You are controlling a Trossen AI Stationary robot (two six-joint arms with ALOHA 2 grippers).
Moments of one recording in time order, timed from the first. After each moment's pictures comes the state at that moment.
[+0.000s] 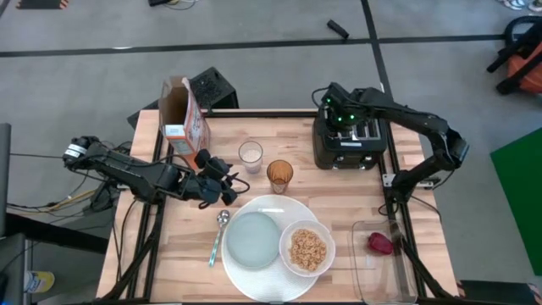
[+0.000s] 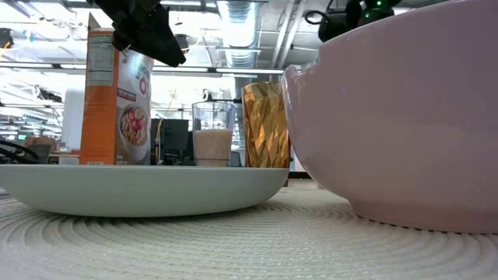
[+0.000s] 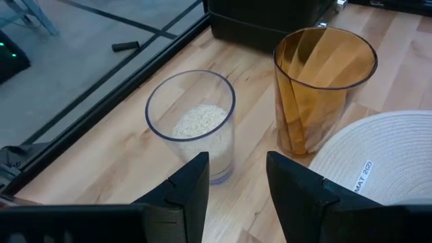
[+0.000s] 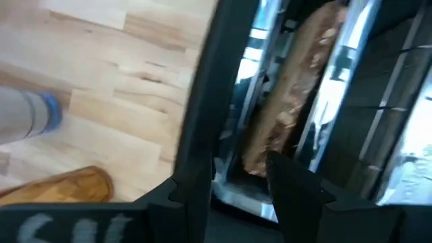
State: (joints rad) left arm -0.25 1.21 0.93 -0.59 -0.77 -0.57; right arm -0.62 1.48 1.35 -1.09 0.03 0.69
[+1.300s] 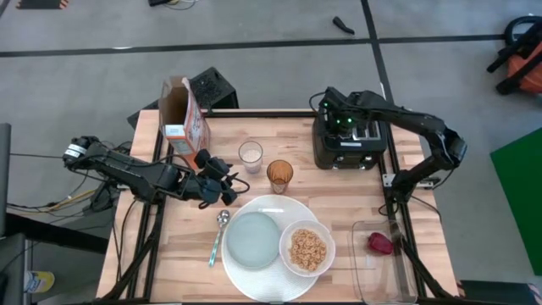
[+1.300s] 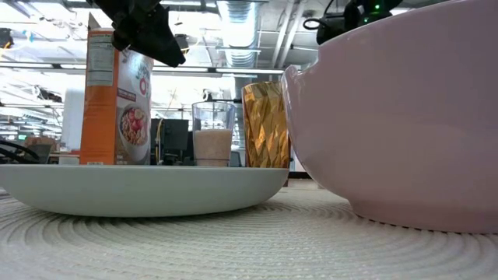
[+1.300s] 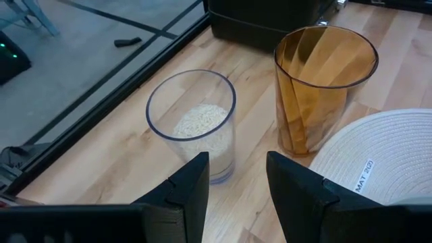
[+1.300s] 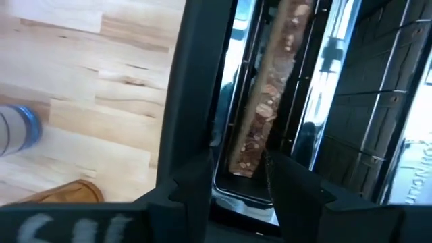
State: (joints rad) left arm -0.25 1.21 0.93 -0.59 -0.77 -0.56; right arm -0.60 1.49 1.31 -1.08 0.08 0.78
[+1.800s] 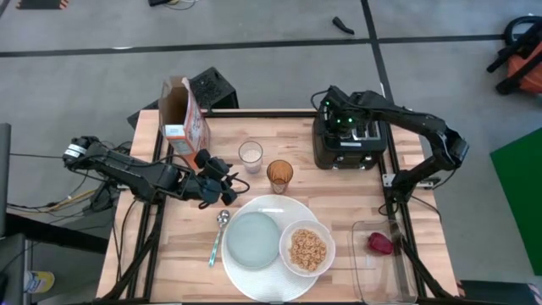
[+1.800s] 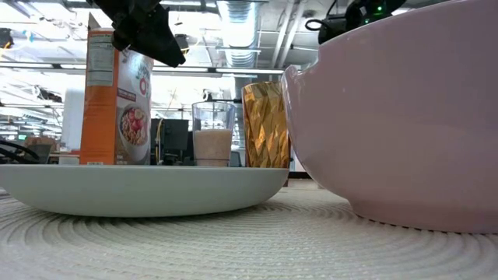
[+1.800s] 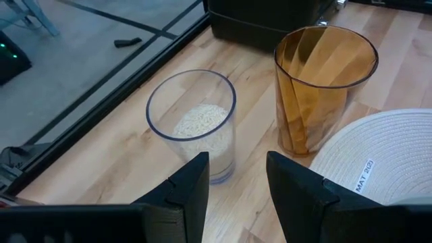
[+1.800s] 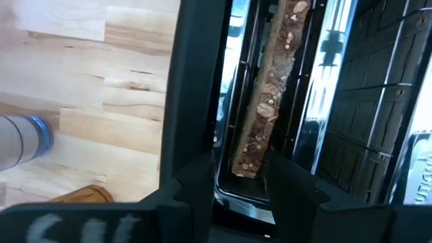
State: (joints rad) left arm -0.25 1.21 0.93 -0.59 -0.77 -0.56; right arm -0.62 1.49 1.29 -1.07 0.10 0.79
